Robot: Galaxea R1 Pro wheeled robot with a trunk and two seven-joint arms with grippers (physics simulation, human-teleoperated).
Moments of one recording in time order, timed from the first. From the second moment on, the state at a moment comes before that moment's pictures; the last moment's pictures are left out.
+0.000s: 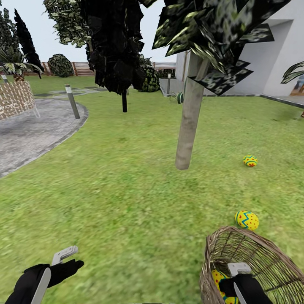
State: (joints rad) left arm -0.23 0.11 0.31 -1.14 0.21 0.82 -0.06; right arm -0.25 -0.13 -0.03 -0.92 0.04 0.71 -0.04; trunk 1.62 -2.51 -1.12
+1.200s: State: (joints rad) left arm -0.23 0.10 0.32 -1.11 0.21 0.79 -0.06; right arm -0.25 -0.13 0.00 -0.92 0.04 0.71 -0.04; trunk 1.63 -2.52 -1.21
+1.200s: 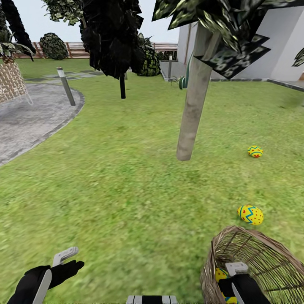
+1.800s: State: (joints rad) left arm -0.23 0.10 0.32 -1.11 0.21 0.78 -0.06; right arm -0.25 -0.13 0.01 -0.92 0.04 0.71 -0.04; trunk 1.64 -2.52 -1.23
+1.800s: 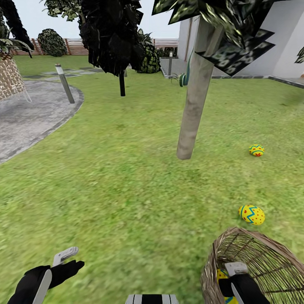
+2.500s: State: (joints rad) left arm -0.23 0.10 0.32 -1.12 0.21 0.78 -0.06; right arm -0.25 -0.13 0.01 -0.92 0.04 0.71 -0.04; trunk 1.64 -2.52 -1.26
